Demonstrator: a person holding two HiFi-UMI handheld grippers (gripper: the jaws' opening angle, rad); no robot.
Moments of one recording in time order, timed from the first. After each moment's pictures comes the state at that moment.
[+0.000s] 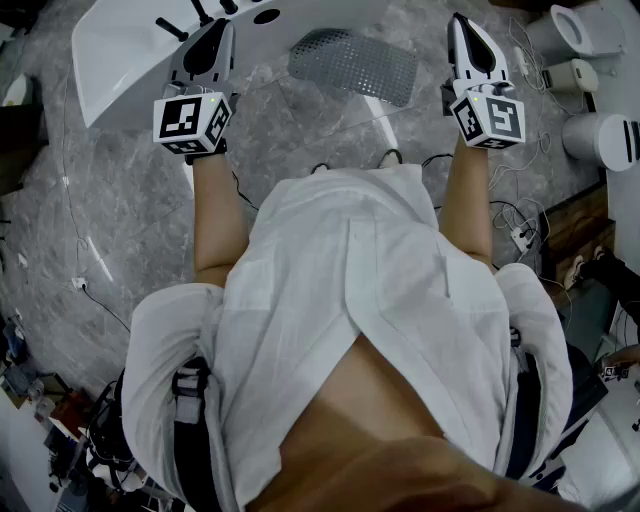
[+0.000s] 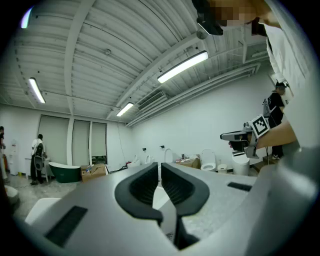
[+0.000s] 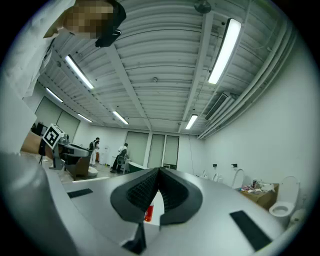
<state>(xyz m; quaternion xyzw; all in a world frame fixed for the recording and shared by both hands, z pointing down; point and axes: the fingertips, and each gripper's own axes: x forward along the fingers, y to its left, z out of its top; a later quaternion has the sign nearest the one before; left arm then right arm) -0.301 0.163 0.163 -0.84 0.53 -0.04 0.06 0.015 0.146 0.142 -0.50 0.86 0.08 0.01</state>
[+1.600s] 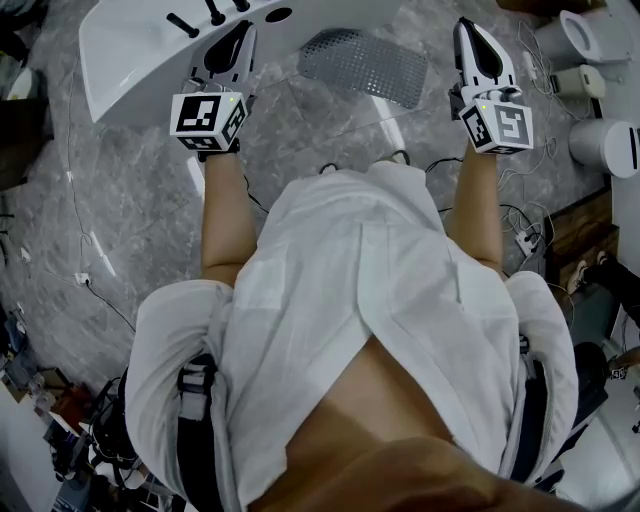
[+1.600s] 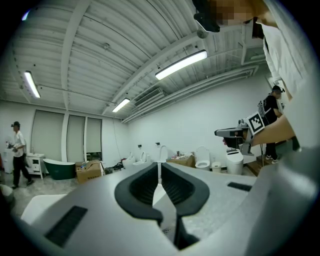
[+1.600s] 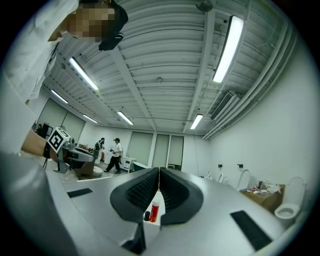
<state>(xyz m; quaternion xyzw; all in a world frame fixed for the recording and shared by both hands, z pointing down) -0.306 0.160 0.185 -0.86 0.51 -0.06 0.04 -0.008 0.144 0.147 -0.48 0.87 0.09 0.01</state>
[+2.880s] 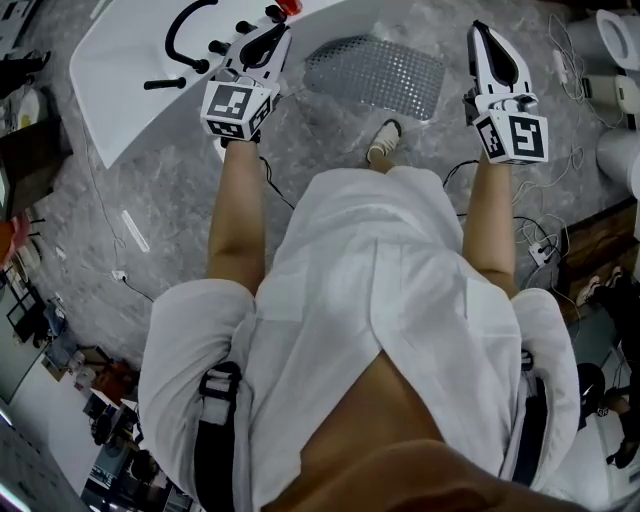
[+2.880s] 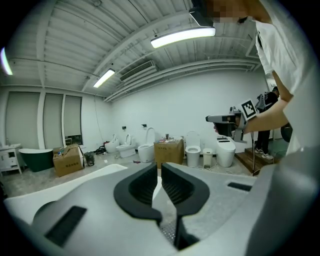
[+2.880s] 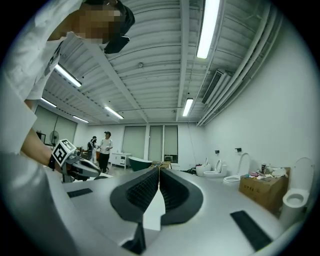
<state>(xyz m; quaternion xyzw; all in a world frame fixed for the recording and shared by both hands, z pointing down) -0.185 -0.111 0.291 -0.89 0.42 -0.15 -0.02 0.084 -0.109 0.214 -0.49 0.87 0.02 0.00</state>
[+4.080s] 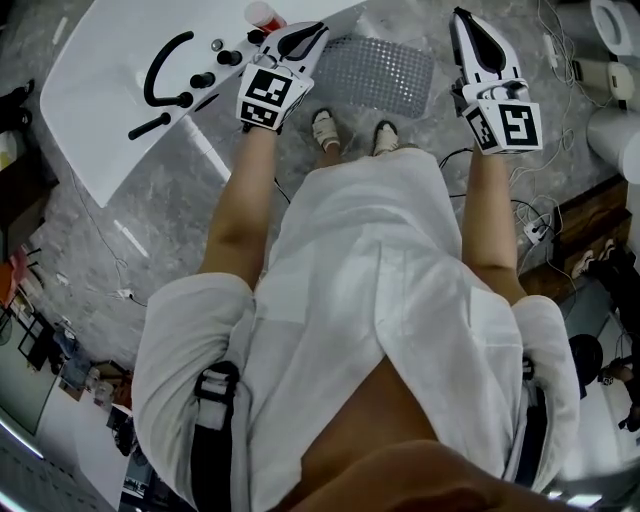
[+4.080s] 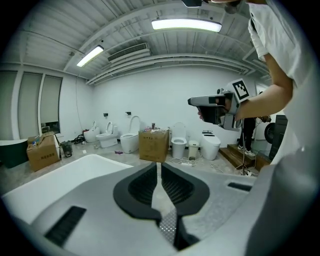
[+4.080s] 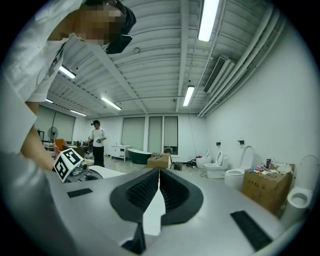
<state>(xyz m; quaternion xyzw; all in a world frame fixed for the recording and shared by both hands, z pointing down) -0.133 -0.229 0.383 -0.93 0.32 -0.19 -0.06 0.040 -0.234 0.252 -0.49 0.87 -0.01 -0.04</state>
